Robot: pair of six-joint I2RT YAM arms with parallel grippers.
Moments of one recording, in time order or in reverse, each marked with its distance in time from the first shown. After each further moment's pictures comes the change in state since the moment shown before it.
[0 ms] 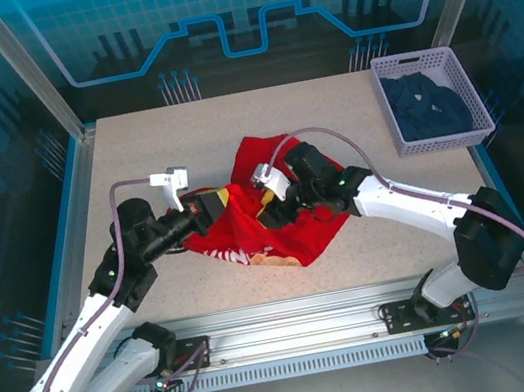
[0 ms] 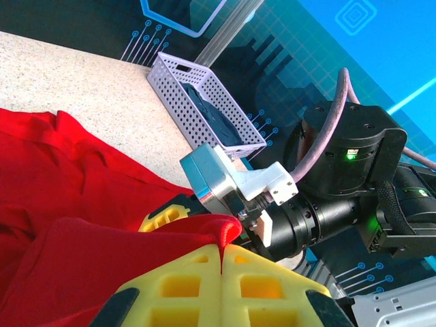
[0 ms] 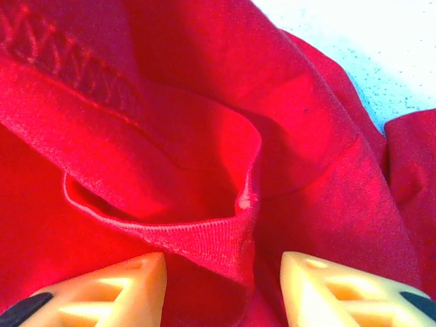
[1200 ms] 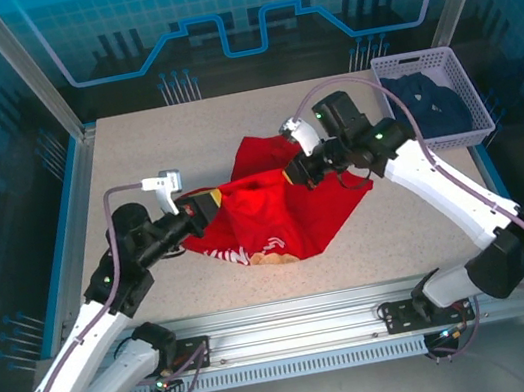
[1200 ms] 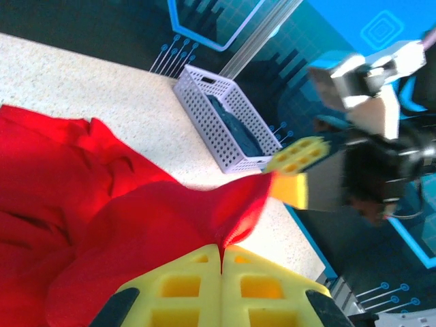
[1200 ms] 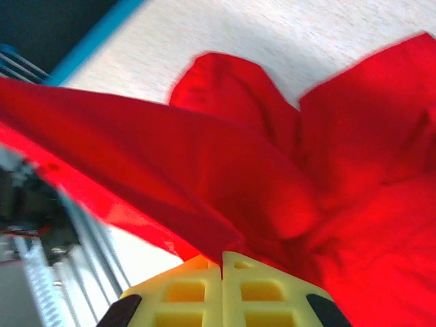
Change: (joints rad) left arm 0.000 -0.053 0.000 -0.051 -0.085 0.003; right arm -0.169 -0.048 0.381 -0.561 0.042 0.119
